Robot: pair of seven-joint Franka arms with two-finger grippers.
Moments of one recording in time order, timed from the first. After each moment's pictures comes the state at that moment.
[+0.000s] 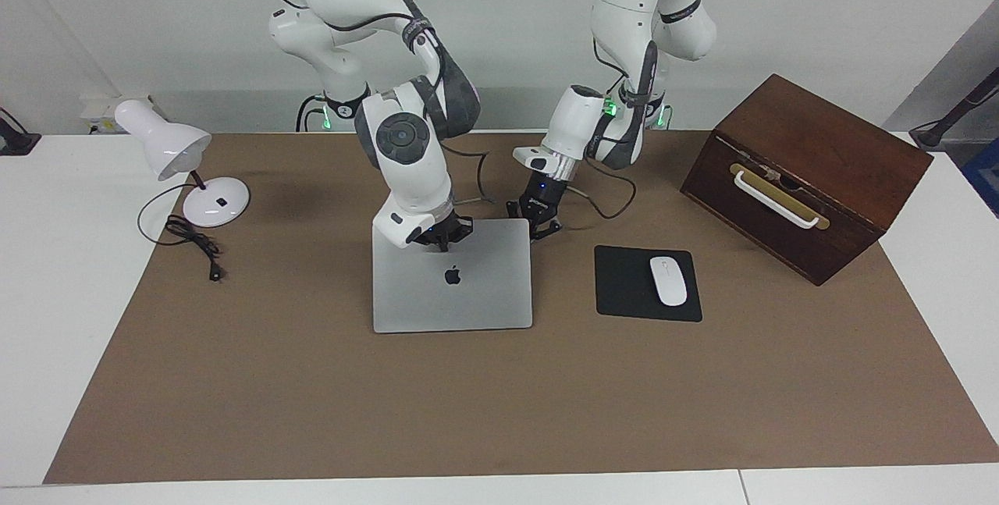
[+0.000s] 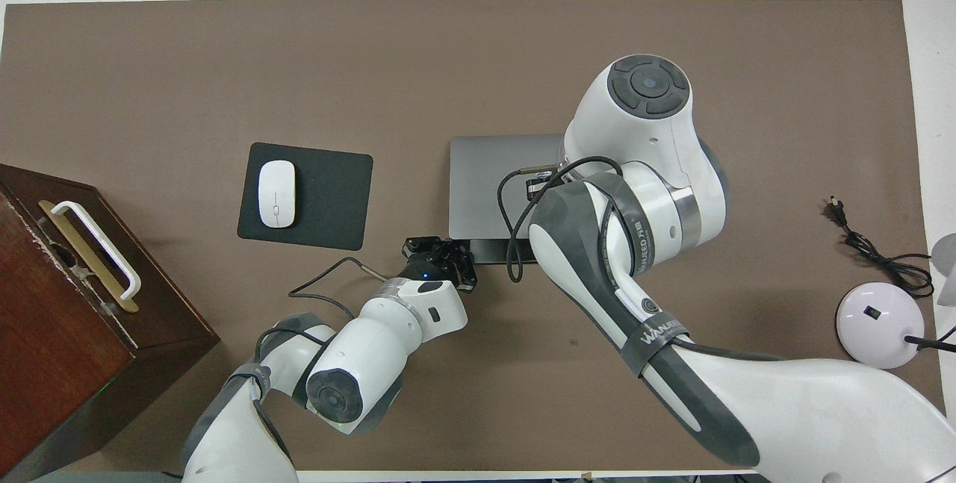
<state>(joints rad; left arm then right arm) -0.82 0.29 0.09 -2.48 -0.06 3.50 -0.06 0.40 0.35 0.02 -1.70 0.12 1.93 0.34</state>
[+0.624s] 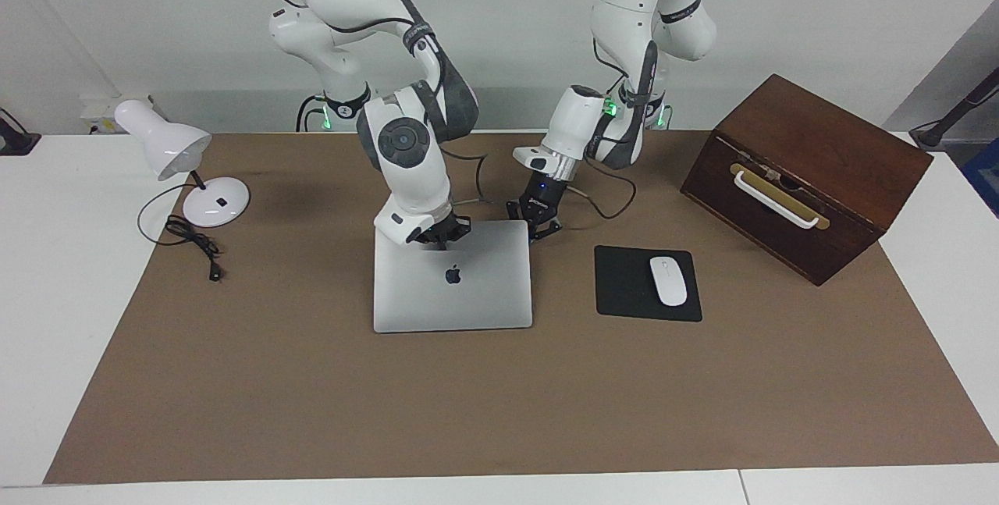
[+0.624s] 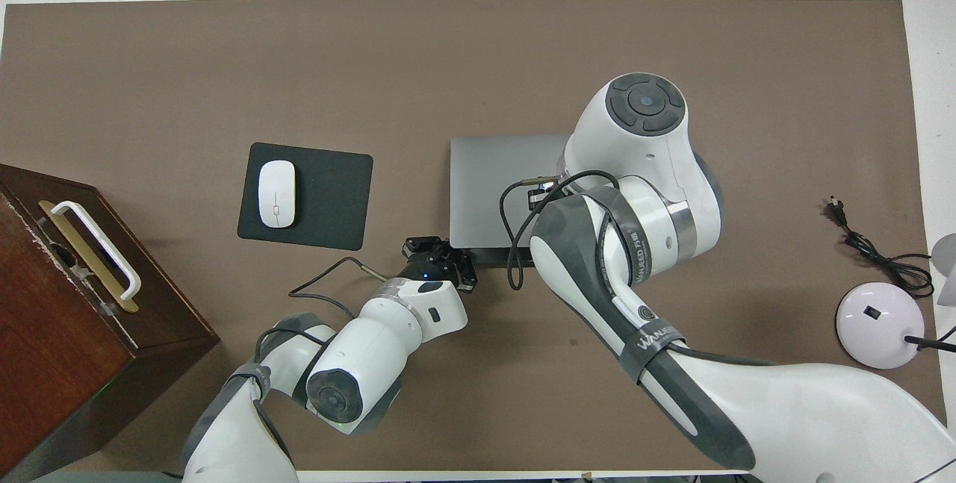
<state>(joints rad) -0.82 0.29 0.09 -2.48 -0.06 3.50 -0.06 0.40 0.33 0.02 -1.76 0.12 1.98 0.34</state>
